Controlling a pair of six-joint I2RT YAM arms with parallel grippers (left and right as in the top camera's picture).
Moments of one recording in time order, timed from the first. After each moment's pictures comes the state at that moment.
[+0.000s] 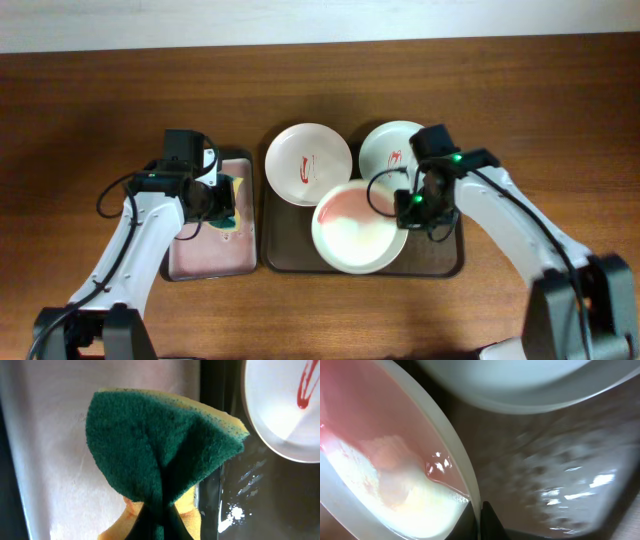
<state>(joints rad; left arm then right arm) -0.07 1.55 1.04 -0.77 0.09 -0.12 0.25 1.62 1.13 -0.96 -0.18 0.25</state>
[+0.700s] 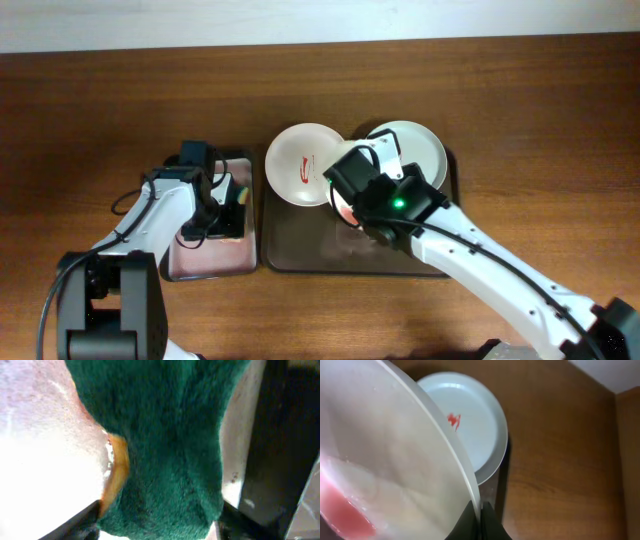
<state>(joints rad) -0.07 1.73 1.03 -0.85 0.09 -0.04 0.71 1.51 1.24 -0.93 0.71 0.32</state>
